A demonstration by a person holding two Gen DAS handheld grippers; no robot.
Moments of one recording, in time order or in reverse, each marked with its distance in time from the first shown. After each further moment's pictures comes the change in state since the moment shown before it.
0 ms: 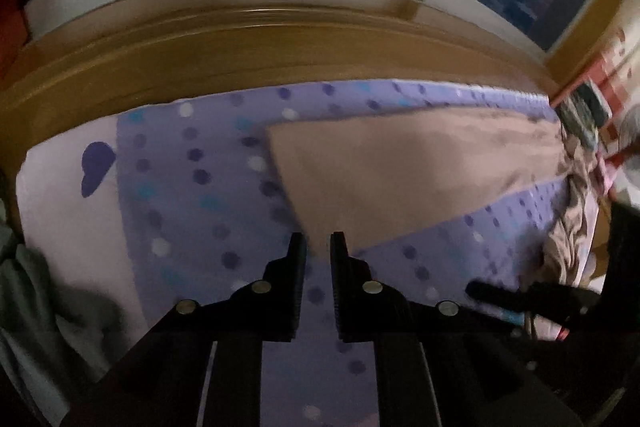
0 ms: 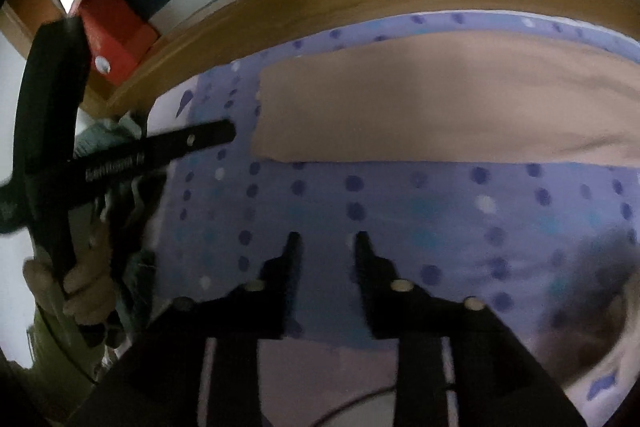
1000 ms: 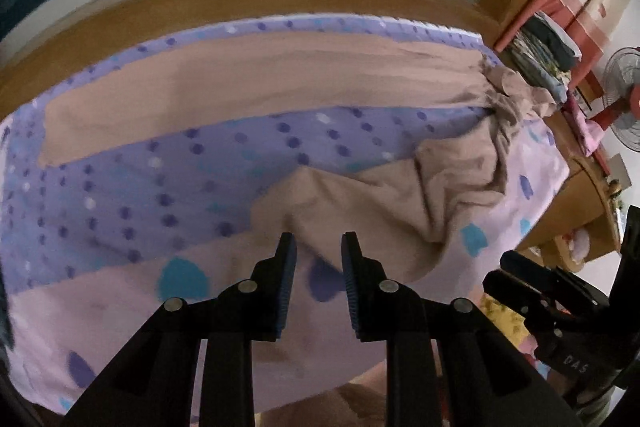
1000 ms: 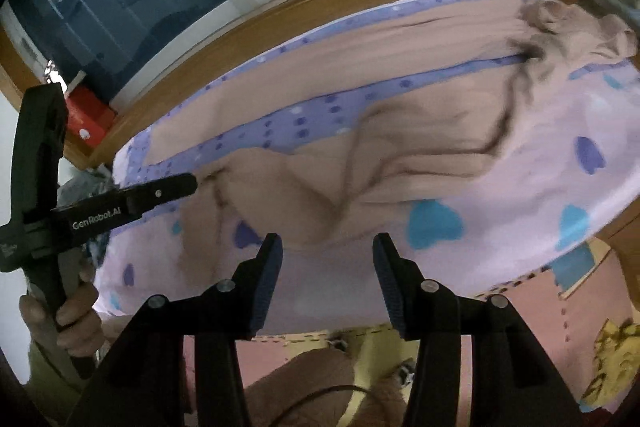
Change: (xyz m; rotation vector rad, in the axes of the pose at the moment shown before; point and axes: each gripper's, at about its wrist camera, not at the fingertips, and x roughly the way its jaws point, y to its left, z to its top) left arm 0.023 -0.315 -0.074 0.042 0.045 0.010; right arm -0.210 -0.250 -0.123 0.161 -0.180 -0.093
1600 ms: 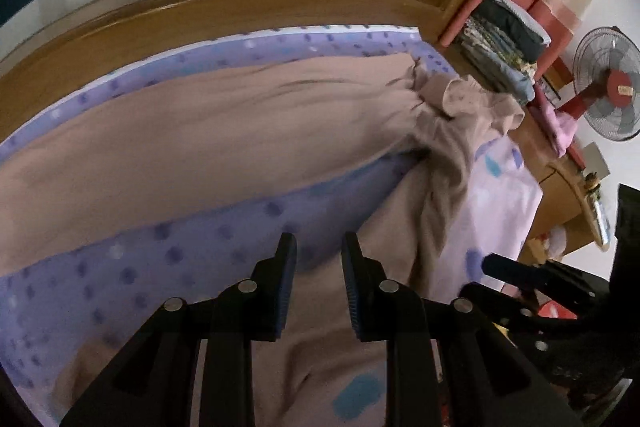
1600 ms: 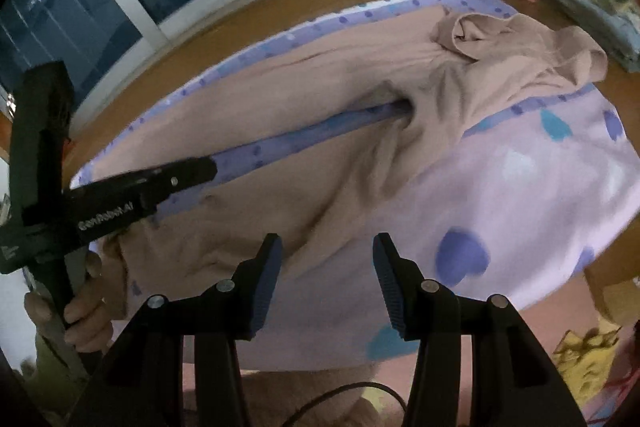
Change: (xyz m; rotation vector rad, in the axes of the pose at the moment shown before) left arm 0.098 -0.138 0.106 0.103 -0.011 -0.152; right arm 0.002 -0.133 0.102 -0.006 0.068 -0.137
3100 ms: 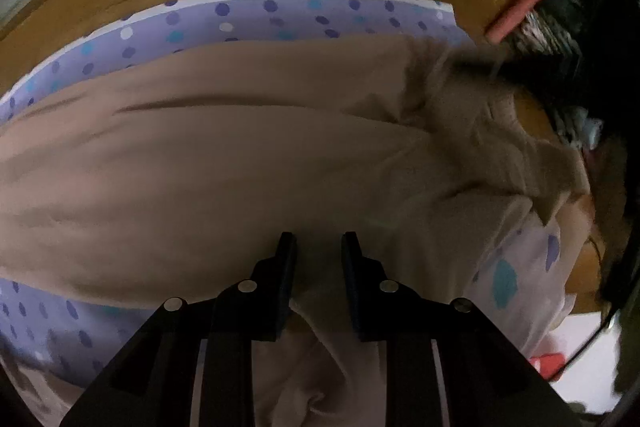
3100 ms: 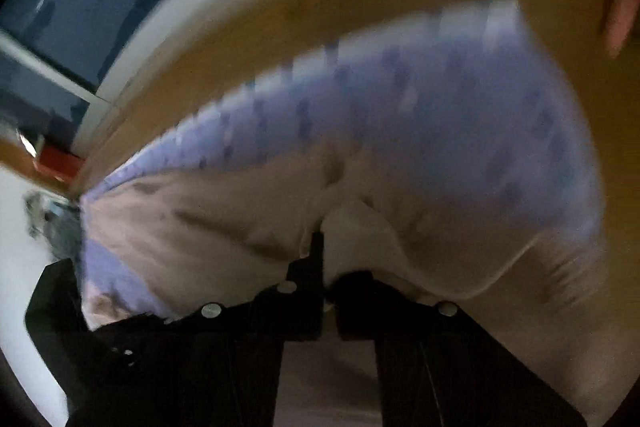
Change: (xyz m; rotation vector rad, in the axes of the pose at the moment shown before) left arm 0.133 -0.113 0.076 -0.180 0.118 0.146; right arm 0.072 -0.168 0.250 -0.185 0.045 0.117
